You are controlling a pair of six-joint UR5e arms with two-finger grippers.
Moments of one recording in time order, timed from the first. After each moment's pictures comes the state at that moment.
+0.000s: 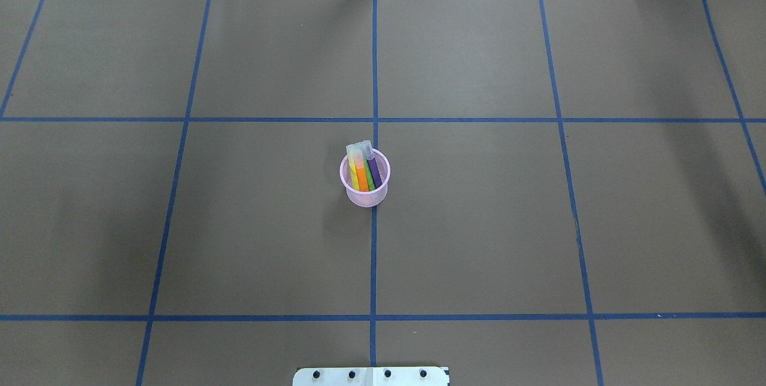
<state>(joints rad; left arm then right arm) -1.56 -1.70 -1.60 -1.48 -2.43 0.16 1.57 -1.44 1.61 -1.80 2.44 -0.04</state>
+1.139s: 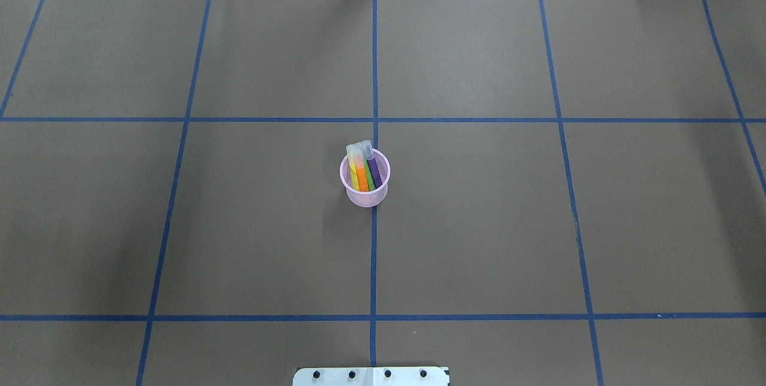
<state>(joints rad) -1.61 -1.61 -1.63 -1.51 -2.31 0.15 1.63 -1.60 1.64 -1.66 2.38 -0.05</state>
